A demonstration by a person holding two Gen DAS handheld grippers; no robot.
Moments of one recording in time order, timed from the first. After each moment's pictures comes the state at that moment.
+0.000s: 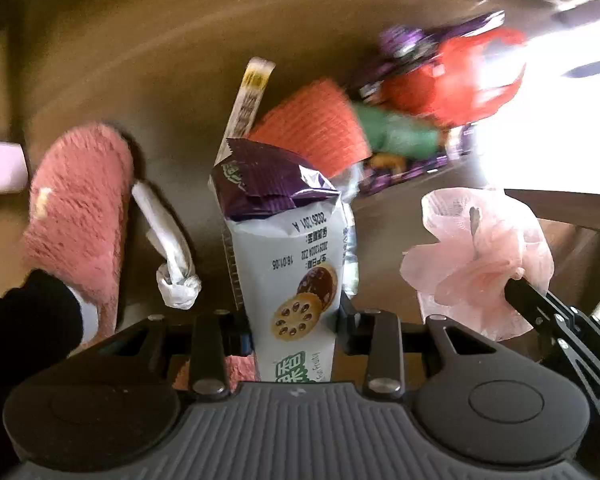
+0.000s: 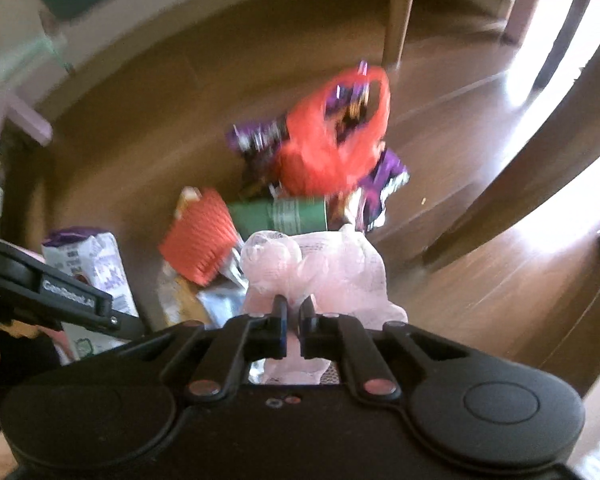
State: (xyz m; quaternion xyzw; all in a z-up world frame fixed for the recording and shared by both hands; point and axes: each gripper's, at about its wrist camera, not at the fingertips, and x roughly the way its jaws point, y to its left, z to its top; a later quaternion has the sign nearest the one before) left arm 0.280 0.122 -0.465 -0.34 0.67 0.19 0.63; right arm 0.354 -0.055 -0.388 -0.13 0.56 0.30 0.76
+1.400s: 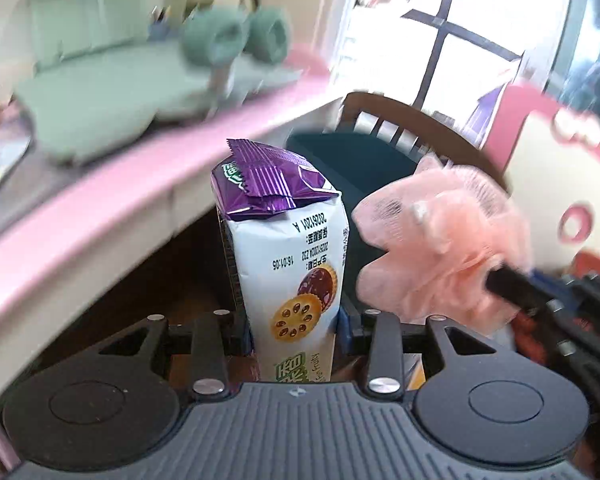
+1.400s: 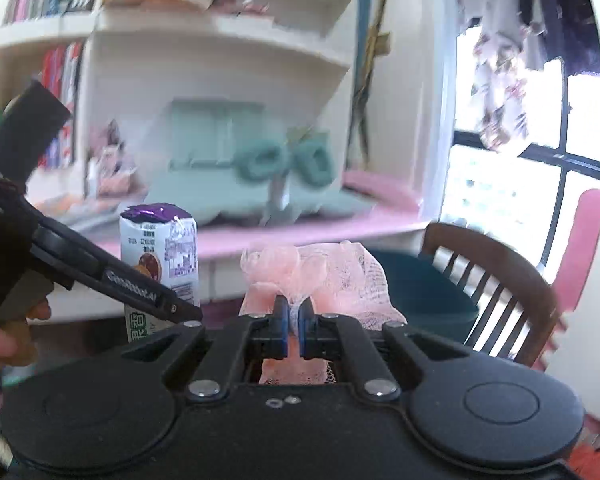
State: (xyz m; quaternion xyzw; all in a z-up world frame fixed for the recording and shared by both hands) left arm 0.334 -0.055 0.111 -0.10 0.35 0.00 0.93; right arm 0.307 -0.225 0.113 -0.09 0.12 0.28 0.95
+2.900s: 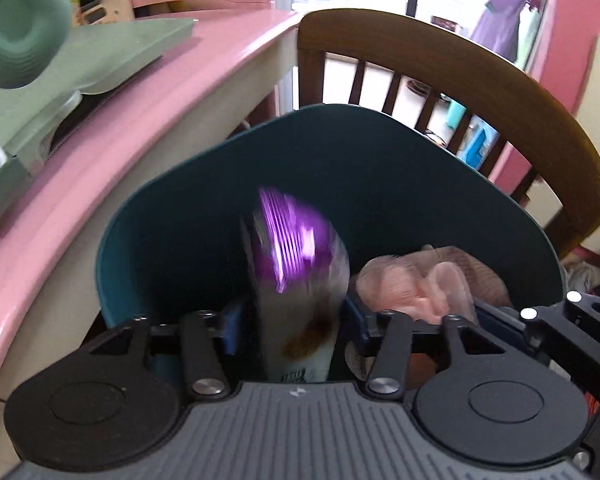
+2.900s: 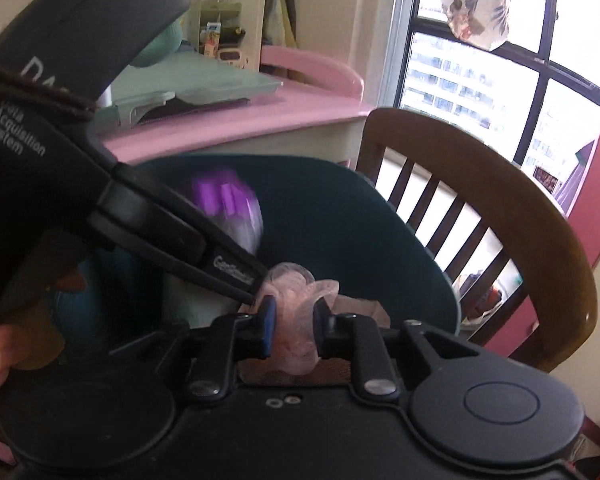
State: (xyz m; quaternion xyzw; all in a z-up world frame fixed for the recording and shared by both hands) left arm 0.607 -0.138 0.040 0.01 0.47 -0.01 0.88; right arm 0.528 -0.219 0.041 -0.13 0.31 0.19 0.92
